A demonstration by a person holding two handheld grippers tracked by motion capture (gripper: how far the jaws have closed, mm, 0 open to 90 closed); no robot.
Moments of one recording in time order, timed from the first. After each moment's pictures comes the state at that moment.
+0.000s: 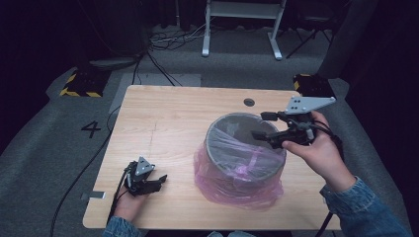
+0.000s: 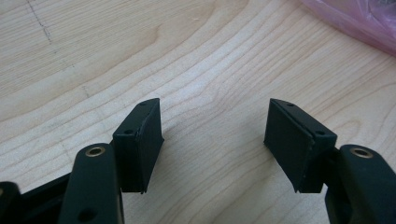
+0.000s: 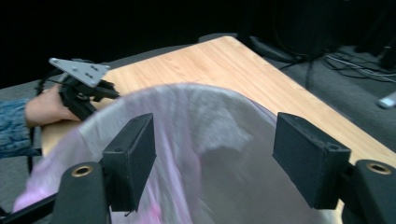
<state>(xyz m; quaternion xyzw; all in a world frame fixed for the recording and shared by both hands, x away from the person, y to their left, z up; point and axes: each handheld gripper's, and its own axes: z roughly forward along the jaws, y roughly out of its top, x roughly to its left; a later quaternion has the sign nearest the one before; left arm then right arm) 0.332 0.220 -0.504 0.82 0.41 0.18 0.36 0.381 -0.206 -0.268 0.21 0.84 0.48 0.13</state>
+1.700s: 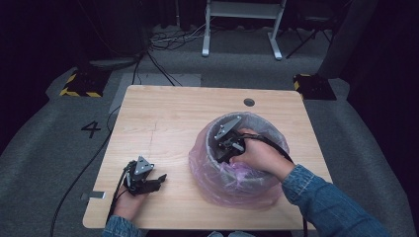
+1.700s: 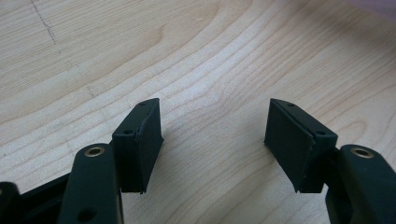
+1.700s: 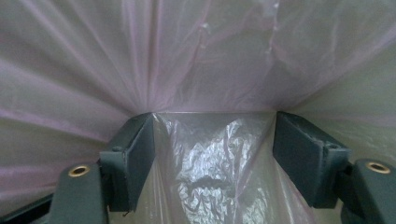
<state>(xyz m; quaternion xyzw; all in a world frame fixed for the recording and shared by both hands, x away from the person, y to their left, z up) 0.333 0.221 -0.504 0.81 0.42 0.18 0.36 0.424 -0.095 -0.401 0.19 0.94 0.27 0.03</state>
